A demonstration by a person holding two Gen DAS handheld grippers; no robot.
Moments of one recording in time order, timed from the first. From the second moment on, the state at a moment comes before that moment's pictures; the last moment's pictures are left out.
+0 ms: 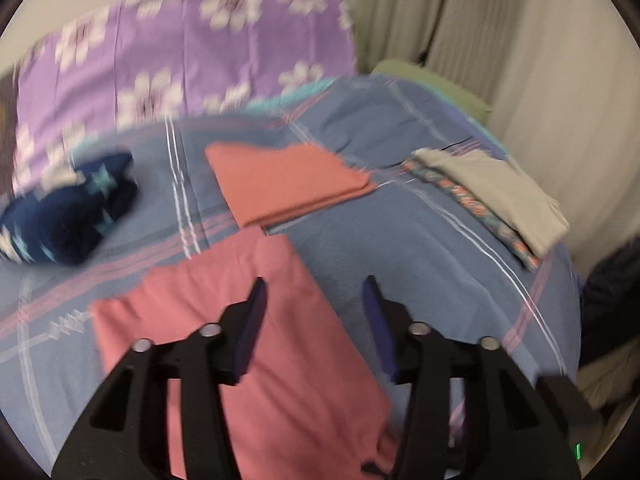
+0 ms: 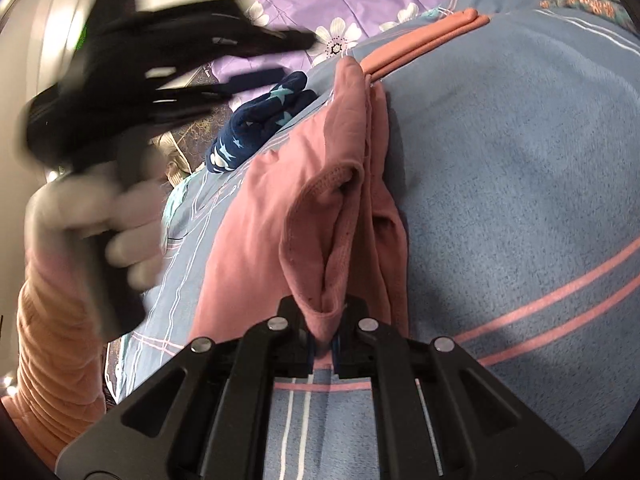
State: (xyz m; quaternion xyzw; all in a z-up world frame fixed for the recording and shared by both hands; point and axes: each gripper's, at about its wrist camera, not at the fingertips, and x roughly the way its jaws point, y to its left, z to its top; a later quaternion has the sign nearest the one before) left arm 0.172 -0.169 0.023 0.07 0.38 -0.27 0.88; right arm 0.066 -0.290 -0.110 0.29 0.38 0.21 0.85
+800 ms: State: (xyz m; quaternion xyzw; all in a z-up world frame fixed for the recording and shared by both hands) left arm 0.032 -0.055 -0.073 0.11 0.41 -0.16 0.89; right arm 0.073 -0.295 -0.109 0.32 0.38 0.21 0.84
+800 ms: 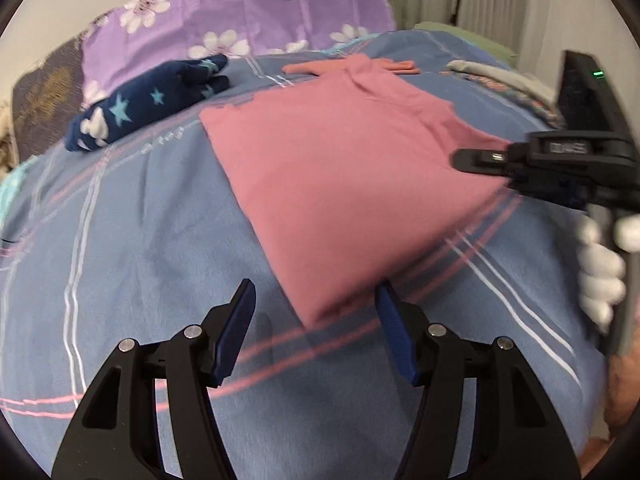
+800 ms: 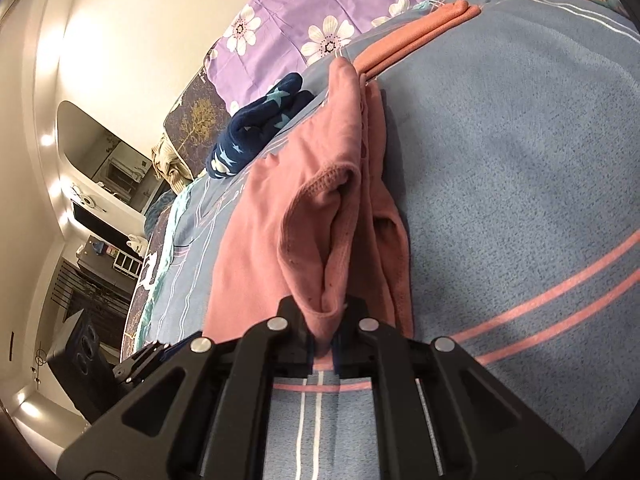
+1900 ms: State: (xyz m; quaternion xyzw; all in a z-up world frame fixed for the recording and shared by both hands) left arm 0.013 -0.001 -0.053 0.00 0.45 -0.16 0.88; right arm 0.050 -0.317 -0.094 0.29 0.37 0.17 0.86
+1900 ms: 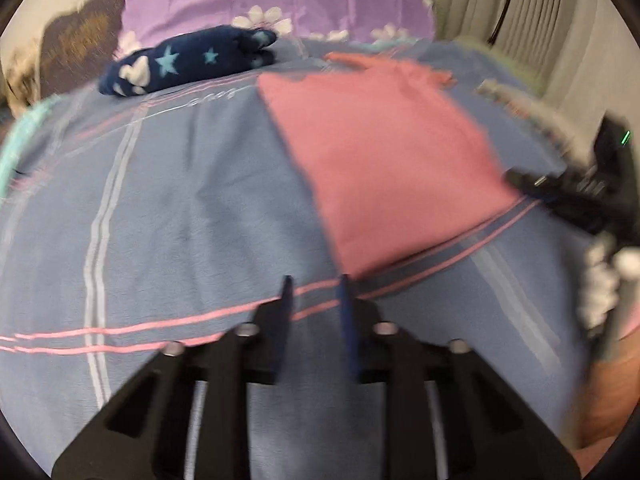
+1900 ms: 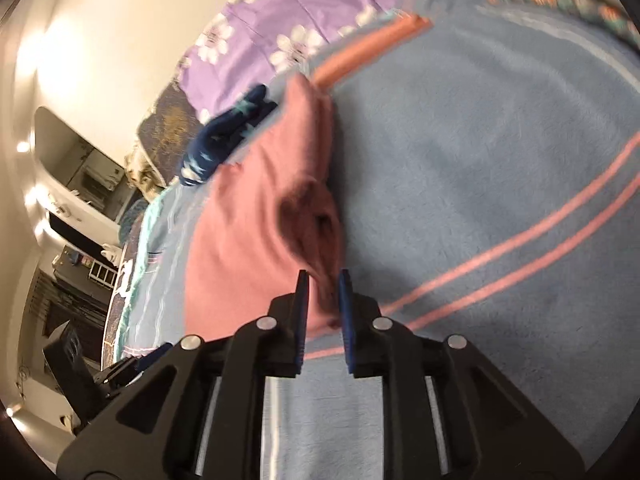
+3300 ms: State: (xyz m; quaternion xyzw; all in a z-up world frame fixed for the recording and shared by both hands) left arm 0.105 -0.055 -0.079 0.05 0.39 -0.19 0.90; right arm 0.245 -0.303 -0.068 0.14 0.36 0.17 0.91
